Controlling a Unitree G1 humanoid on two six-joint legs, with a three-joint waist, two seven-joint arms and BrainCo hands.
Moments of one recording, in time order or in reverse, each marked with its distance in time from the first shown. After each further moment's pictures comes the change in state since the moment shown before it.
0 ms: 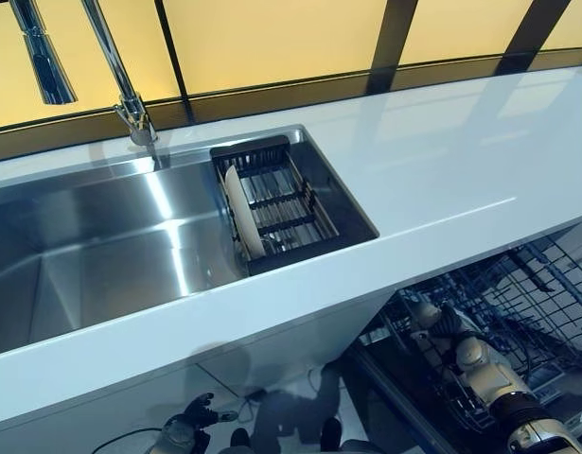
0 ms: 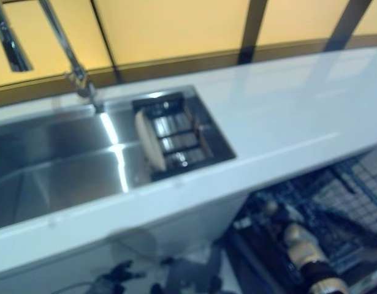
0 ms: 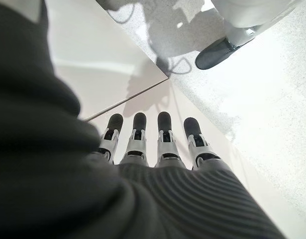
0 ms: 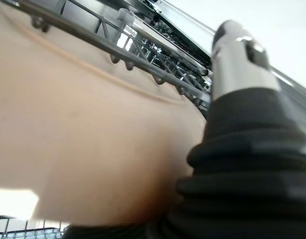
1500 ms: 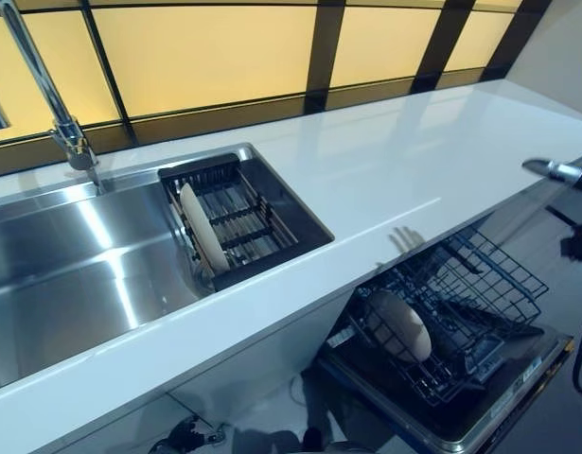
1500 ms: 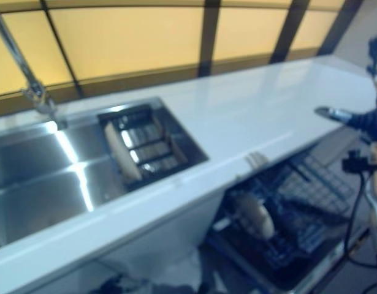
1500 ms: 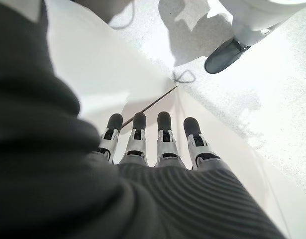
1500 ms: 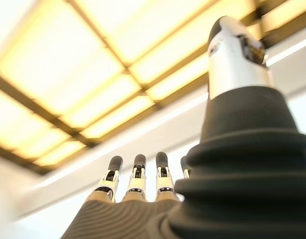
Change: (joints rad) left arm 0.052 0.010 0.046 0.104 -0.013 -0.079 0.023; right arm -0.052 -0.400 -0.535 -0.775 0.613 -0.389 -0.087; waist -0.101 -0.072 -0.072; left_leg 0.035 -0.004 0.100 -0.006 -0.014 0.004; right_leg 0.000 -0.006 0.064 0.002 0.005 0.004
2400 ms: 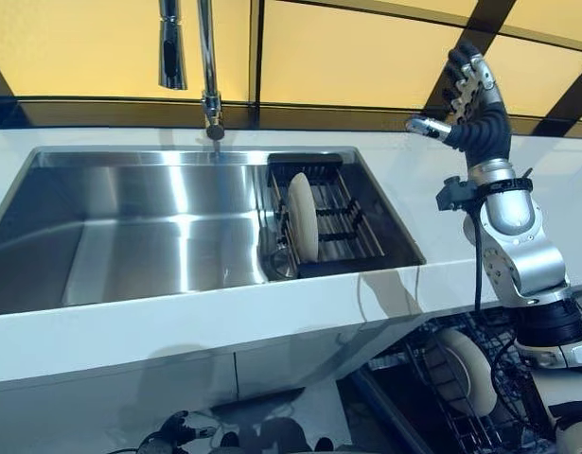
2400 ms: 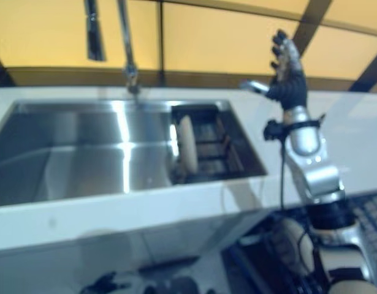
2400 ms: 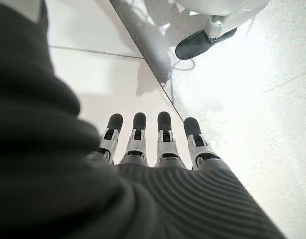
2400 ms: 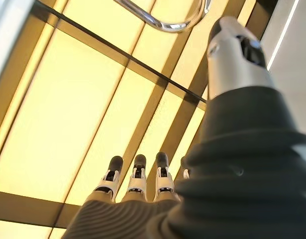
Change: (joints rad) left arm -0.039 0.037 -0.002 0.032 0.001 0.013 0.008; right arm -0.416 0.294 0.399 0.169 0.129 0.255 -0.106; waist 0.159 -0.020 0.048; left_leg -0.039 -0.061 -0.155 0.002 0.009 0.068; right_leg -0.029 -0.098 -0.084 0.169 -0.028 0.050
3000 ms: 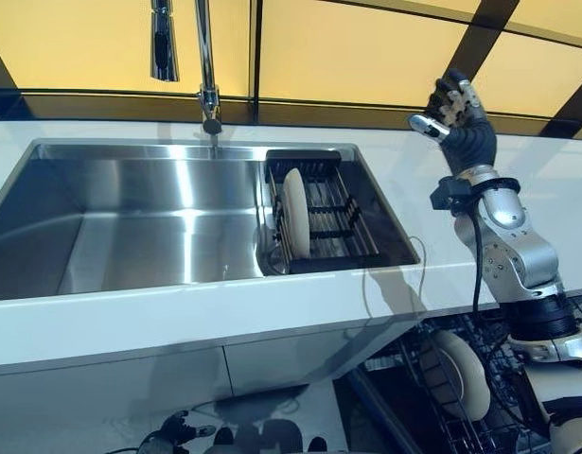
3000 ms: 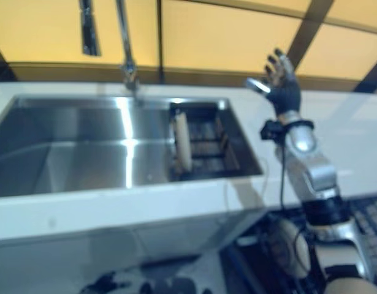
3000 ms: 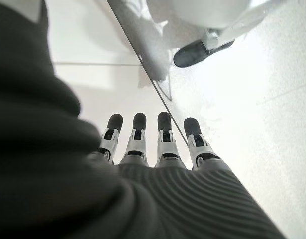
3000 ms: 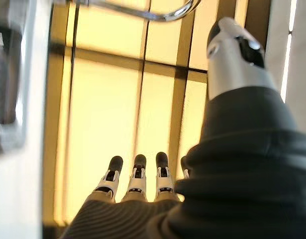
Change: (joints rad) left arm -0.004 -0.016 0.004 -0.005 -0.010 0.020 0.003; right arm -0.013 0.076 0.018 0.057 0.364 0.114 0.008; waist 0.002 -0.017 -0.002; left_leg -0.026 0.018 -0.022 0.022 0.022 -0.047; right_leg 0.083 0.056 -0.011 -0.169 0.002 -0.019
